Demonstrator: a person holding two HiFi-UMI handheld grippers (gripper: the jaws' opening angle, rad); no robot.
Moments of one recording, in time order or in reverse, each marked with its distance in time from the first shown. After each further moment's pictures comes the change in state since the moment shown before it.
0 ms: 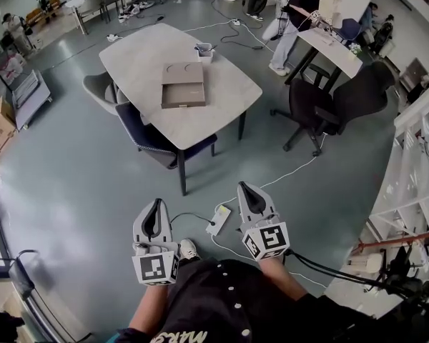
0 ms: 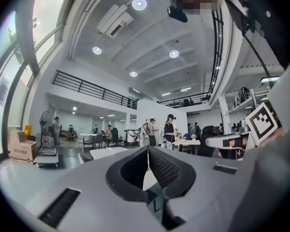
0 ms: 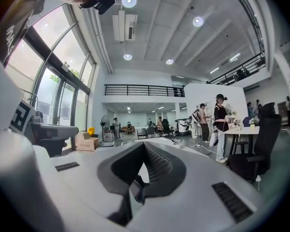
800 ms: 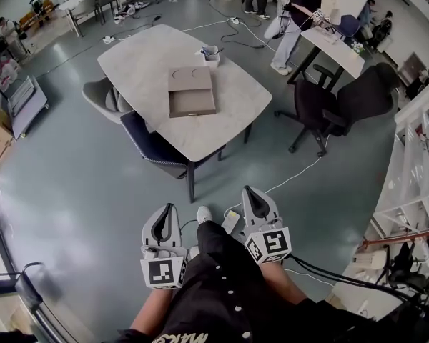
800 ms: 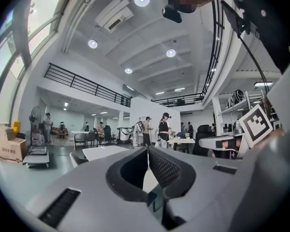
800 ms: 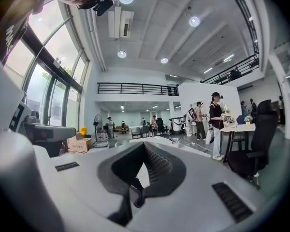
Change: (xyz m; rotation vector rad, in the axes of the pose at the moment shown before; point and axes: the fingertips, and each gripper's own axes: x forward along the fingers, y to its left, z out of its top) left arm 0.055 0.050 -0.014 -0.012 0.036 -0.103; right arm 0.075 0.015 -0.011 0.021 0.009 -0.083
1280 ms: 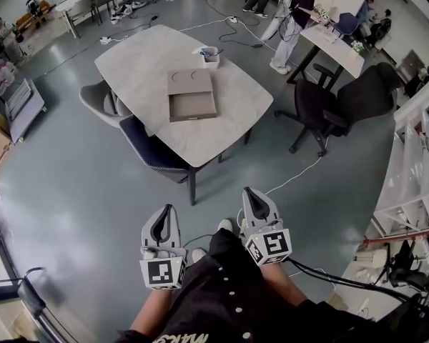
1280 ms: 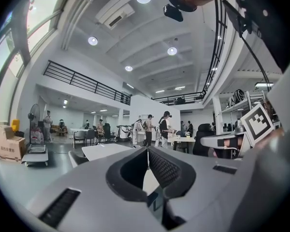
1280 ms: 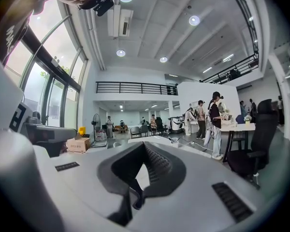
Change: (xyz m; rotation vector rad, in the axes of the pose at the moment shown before) left arm 0.023 0.025 -0.003 -0.002 0.012 -0.007; right arm 0.026 0.001 -0.002 0.004 0.013 -0.014
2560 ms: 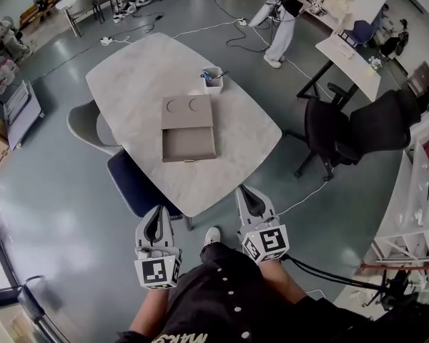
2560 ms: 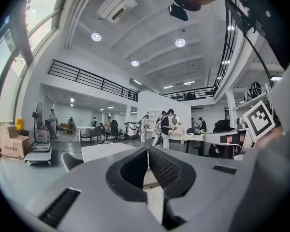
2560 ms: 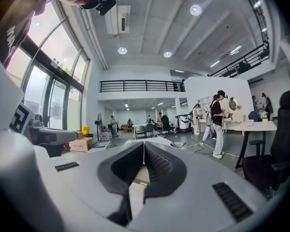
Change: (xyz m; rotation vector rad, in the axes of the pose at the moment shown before) left arm 0.223 0.053 -0.004 -0.019 0.042 0.107; right arm 0.217 -0.117 0.011 0.001 0.015 0.105
